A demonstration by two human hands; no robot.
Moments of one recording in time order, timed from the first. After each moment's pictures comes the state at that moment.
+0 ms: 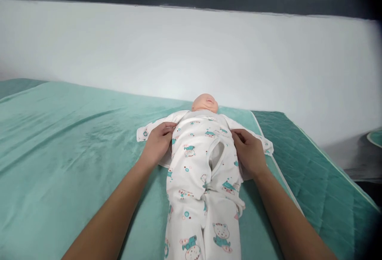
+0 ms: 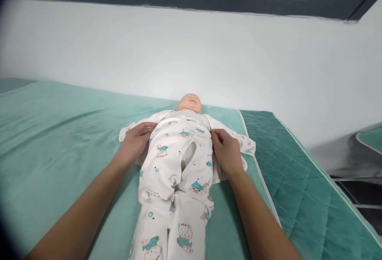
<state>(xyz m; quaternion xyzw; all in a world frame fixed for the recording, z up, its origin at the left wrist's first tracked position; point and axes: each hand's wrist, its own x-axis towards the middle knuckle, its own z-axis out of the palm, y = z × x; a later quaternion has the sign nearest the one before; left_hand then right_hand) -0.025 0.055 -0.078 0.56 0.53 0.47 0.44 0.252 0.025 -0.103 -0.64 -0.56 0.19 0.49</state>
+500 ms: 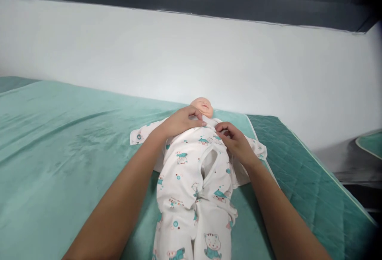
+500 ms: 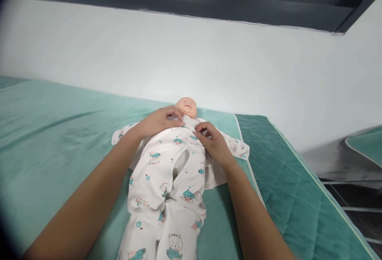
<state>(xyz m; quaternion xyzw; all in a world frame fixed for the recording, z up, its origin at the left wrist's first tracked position) 0.027 0.117 -0.024 0.80 0.38 0.30 0.35 0.255 0.058 -0.089 -0.49 -0.68 0.28 0.47</state>
